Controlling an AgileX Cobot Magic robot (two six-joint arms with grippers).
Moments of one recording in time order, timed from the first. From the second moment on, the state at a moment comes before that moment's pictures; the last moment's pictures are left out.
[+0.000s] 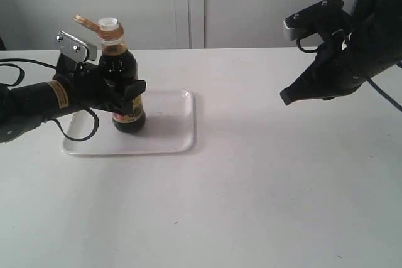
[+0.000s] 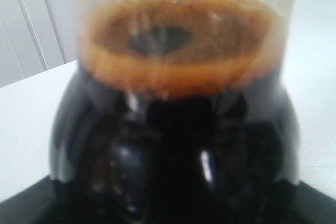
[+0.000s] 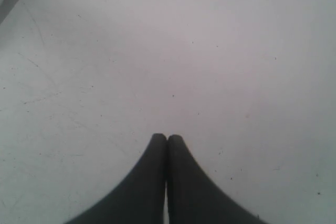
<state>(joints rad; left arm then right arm) -0.23 1.92 -0.92 0.74 -0.80 -0.42 0.26 1.57 -1.10 -0.03 0.59 -0.22</state>
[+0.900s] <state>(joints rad) -0.23 1.95 -0.93 0.68 -0.79 -0.43 0.26 1.57 -1.10 -0.03 0.59 -0.22</state>
